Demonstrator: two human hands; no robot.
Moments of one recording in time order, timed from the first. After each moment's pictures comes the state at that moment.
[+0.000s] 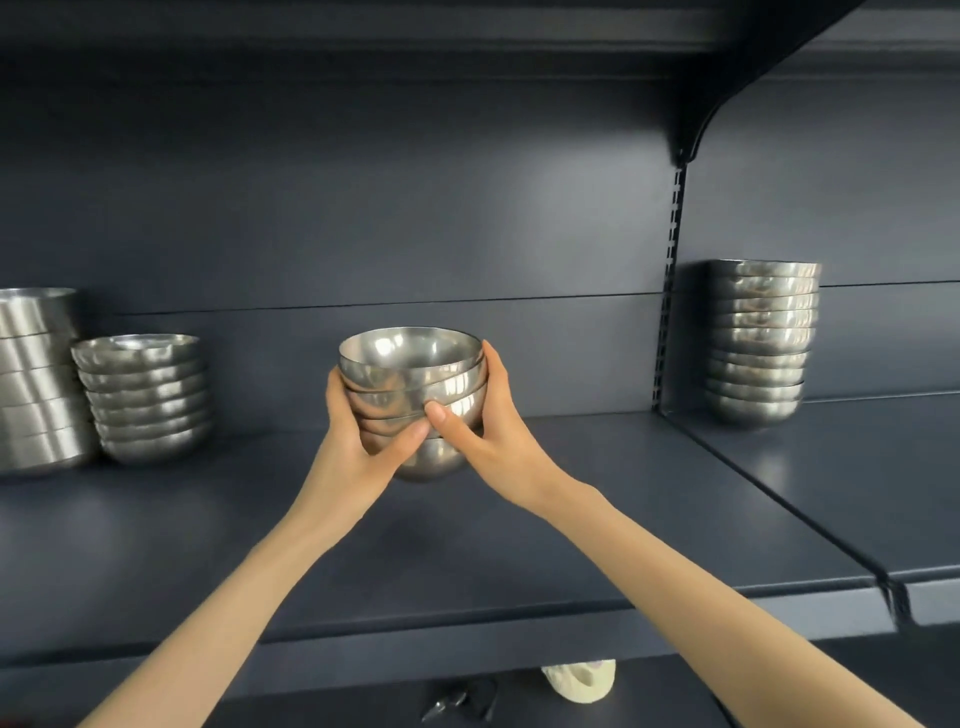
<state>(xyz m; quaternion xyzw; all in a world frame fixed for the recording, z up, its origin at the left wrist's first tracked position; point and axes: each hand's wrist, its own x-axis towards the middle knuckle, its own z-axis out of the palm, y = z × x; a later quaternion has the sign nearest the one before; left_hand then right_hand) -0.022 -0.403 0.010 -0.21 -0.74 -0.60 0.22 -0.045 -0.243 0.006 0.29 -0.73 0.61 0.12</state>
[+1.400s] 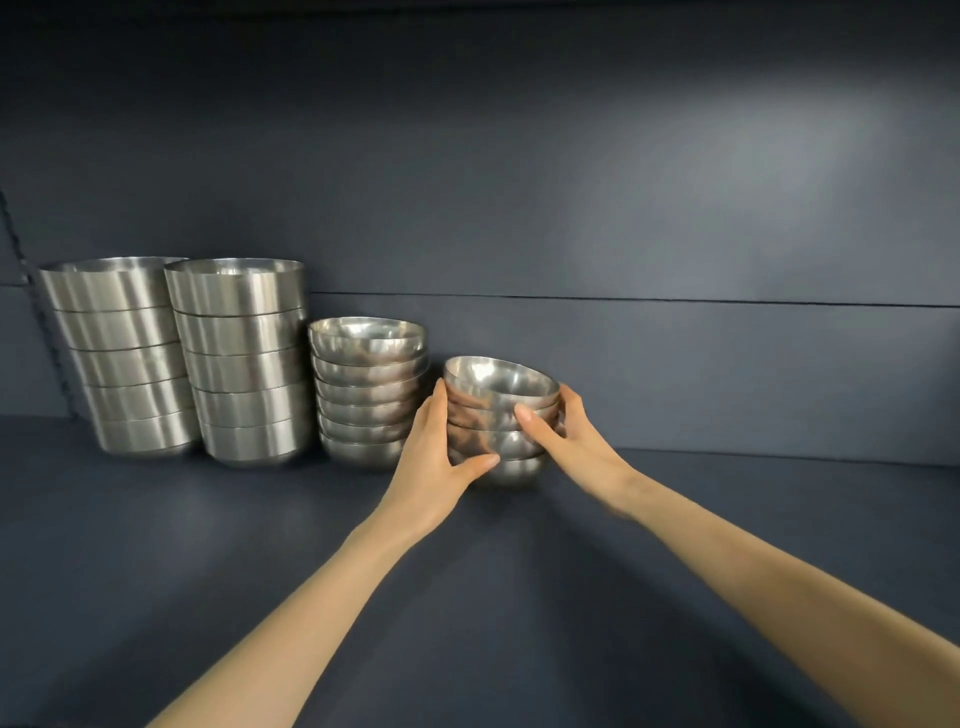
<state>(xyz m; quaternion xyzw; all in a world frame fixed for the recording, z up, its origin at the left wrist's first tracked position) -0.161 -0.625 -0.038 -0.12 -0.85 -0.48 0.21 -0.188 -0.445 -0.021 0.21 -0.76 0.61 0.02</state>
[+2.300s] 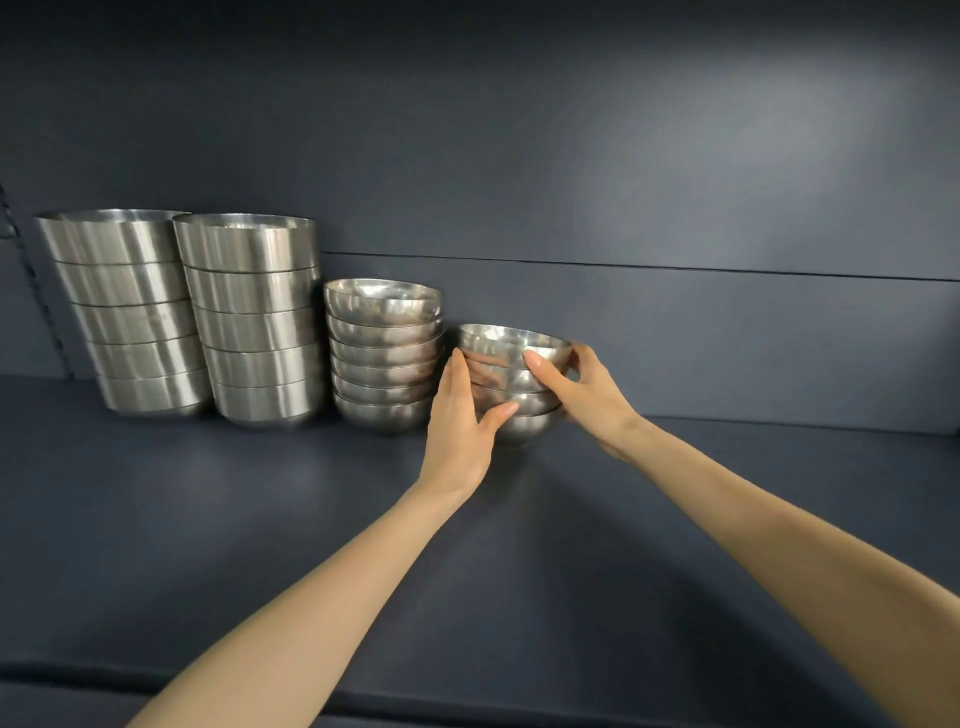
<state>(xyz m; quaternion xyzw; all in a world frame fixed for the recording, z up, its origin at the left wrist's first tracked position) -0.163 -0.612 -0.046 -0.08 -0.83 -0.49 0.26 -0.203 -0.459 -0.016 0.13 -0.79 0.59 0.10</state>
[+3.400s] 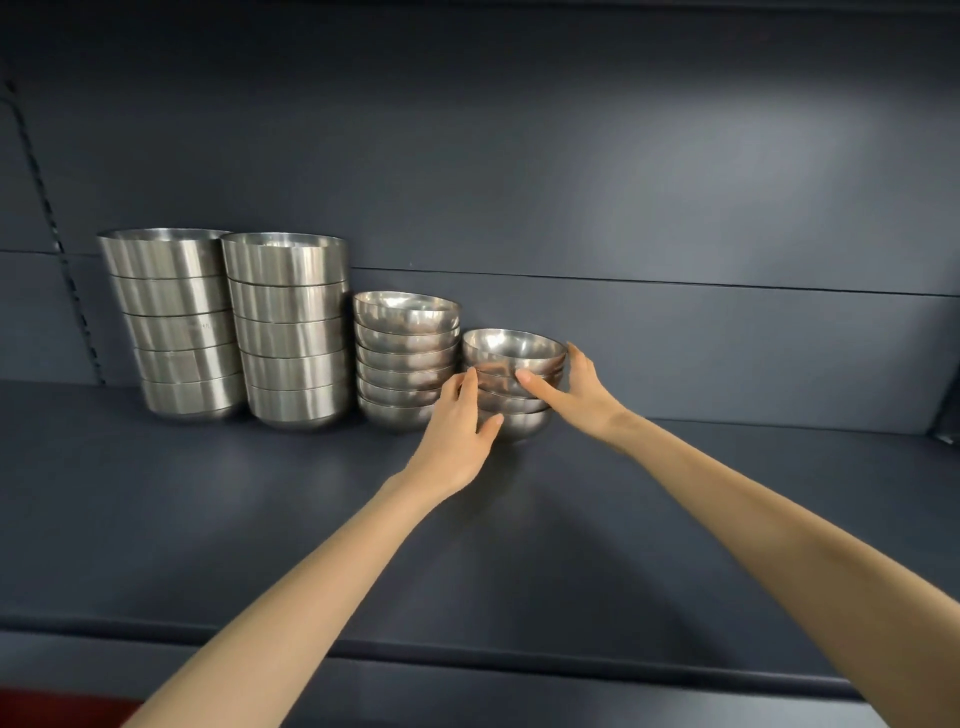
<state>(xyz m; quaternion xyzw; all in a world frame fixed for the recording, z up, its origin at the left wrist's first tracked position) -0.124 -0.640 -0.023 -0.12 -0.92 -0.34 0.17 -0.178 -0.469 -0.001 0.16 -0.86 0.48 0.08</state>
